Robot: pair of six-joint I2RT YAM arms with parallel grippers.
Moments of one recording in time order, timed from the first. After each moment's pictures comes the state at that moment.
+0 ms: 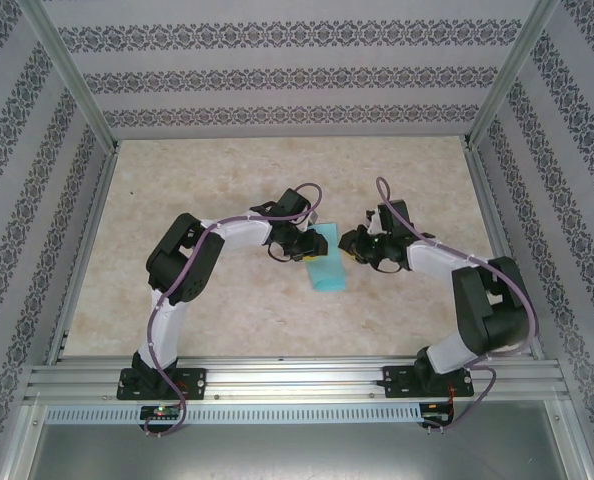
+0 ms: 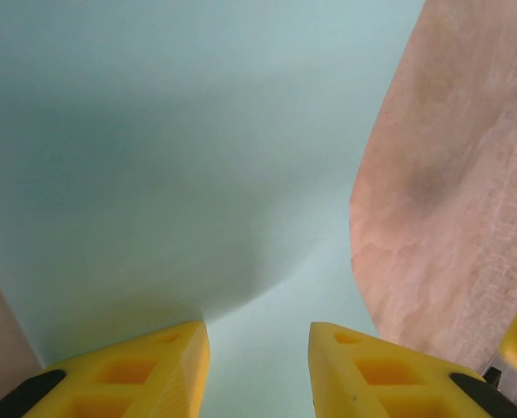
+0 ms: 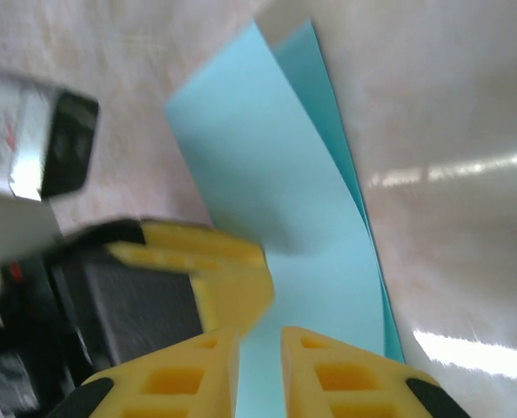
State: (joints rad) left arm -0.65 2.13 1.42 -0.34 0.53 -0.73; right arm 0.26 1.57 0.76 -0.08 -0.56 0.79
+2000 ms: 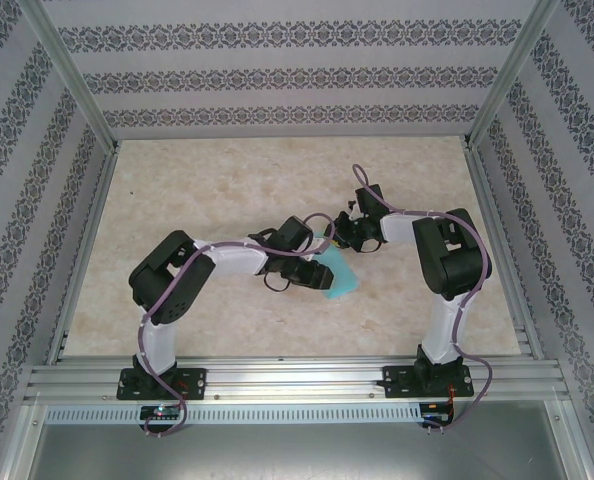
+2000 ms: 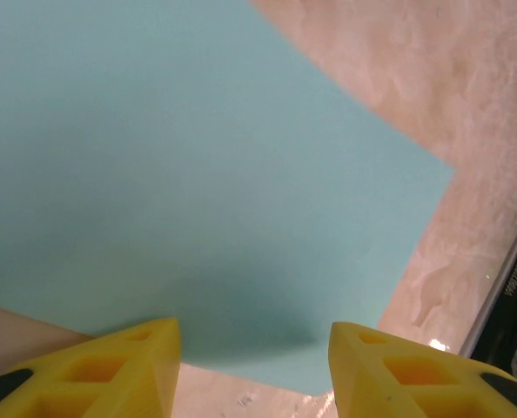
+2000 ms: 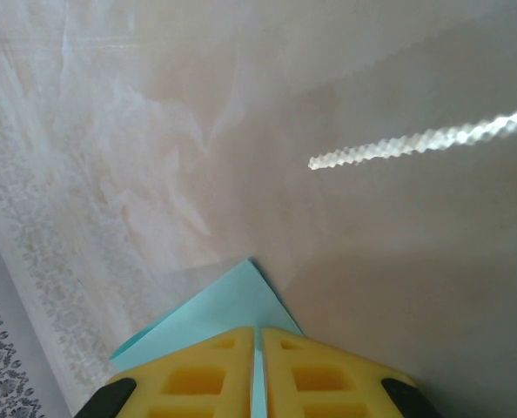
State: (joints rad) left arm -0.79 1.94 1.12 -0.18 0.56 -0.52; right arm 0.28 1.96 1.04 -0.10 -0.56 0.82
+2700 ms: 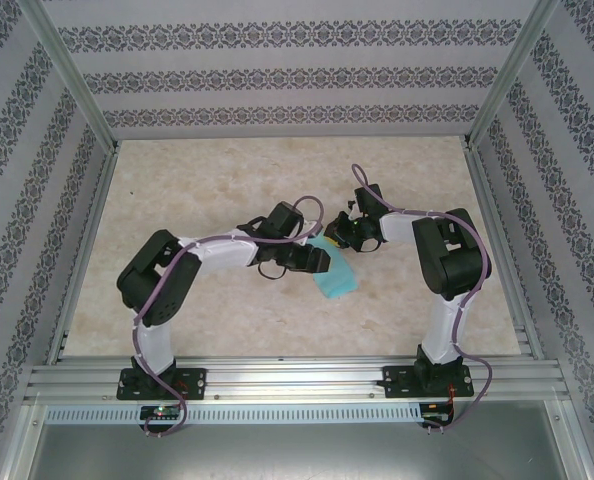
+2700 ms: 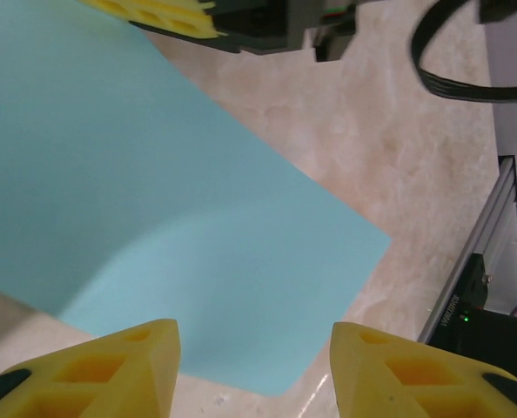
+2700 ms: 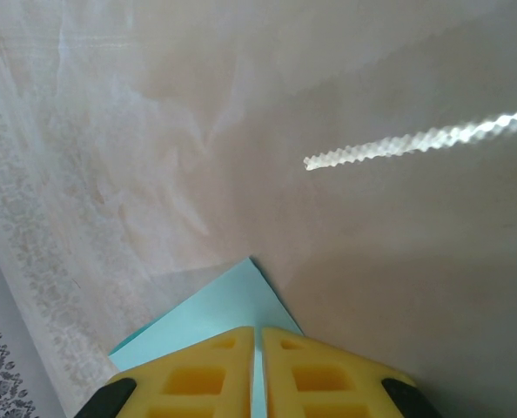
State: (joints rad) left arm -0.71 1.91 1.15 -0.15 0.59 -0.58; right arm 0.29 1.96 1.05 -0.11 -0.55 0.81
